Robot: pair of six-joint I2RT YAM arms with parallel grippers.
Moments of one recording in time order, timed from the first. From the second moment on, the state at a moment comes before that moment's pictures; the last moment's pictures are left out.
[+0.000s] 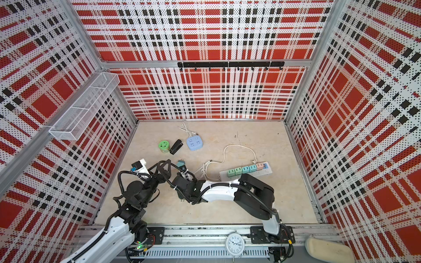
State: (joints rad) left arm -0.42 0.58 0.14 0.43 -0.17 -0.59; right arm 1.20 1.93 1.24 -0.20 0.34 0.67
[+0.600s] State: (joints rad) left arm -0.42 0.51 0.13 0.40 -0.33 -0.63; right arm 1.15 1.90 1.21 -0.14 0.26 0.69
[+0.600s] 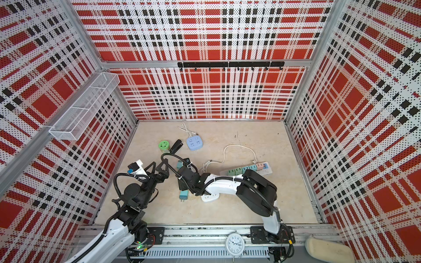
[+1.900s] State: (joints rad) left arm -0.39 0.63 0.20 0.02 -0.69 -1.02; right arm 1.31 2.03 1.25 -0.19 0.40 0.83
